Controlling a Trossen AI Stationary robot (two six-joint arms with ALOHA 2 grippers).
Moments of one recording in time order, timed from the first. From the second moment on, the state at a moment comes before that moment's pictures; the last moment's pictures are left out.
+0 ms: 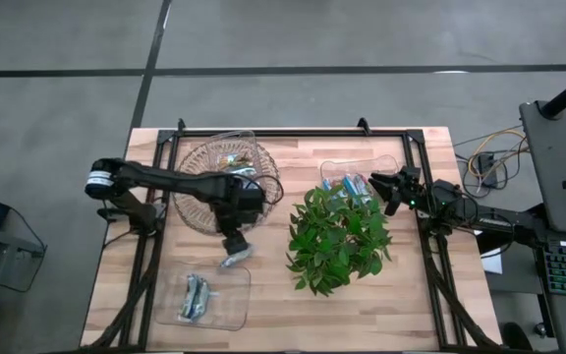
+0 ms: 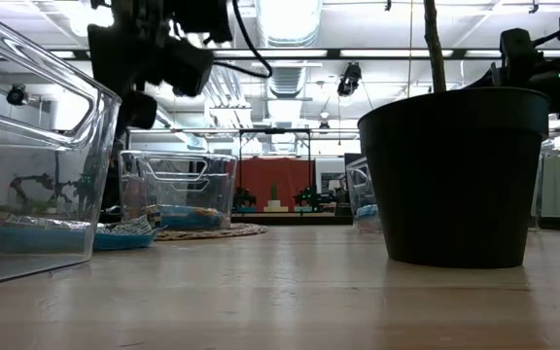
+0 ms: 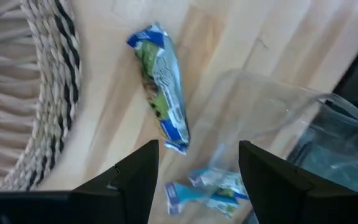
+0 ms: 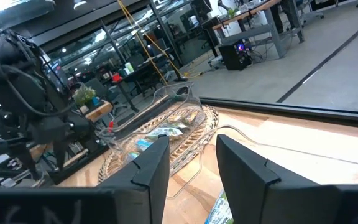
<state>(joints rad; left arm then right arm) -0.01 1.57 1.23 -1.14 0.41 -0.42 -0.20 0.05 0.01 0.04 0.29 0.51</state>
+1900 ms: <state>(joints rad) -0.06 1.78 1.09 -0.79 0.15 -0.38 -0.20 0.05 0.01 0.04 0.29 0.51</state>
